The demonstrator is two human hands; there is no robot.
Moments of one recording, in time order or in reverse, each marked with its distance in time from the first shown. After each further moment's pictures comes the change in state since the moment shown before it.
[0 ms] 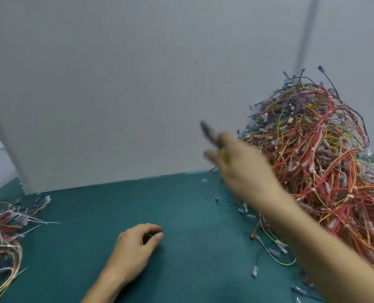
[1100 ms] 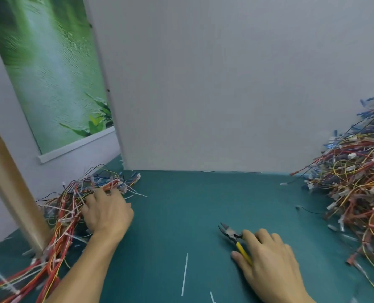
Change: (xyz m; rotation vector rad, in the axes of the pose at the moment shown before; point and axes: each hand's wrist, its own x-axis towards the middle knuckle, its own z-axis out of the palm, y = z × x) left_hand -0.018 -0.076 -0.148 0.970 0.518 -0.677; right_hand -0.108 -0.009 0.155 -0.159 -0.328 -0.091
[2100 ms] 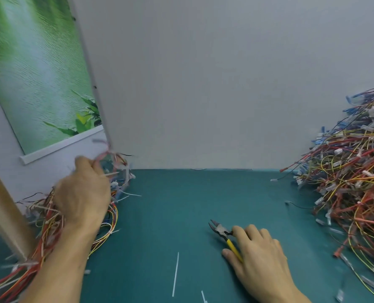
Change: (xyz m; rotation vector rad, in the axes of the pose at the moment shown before) left_hand 0.007 0.000 -0.053 -0.410 0.445 0.028; right_hand 0.002 0.001 -0.002 -0.042 -0.109 -0.010
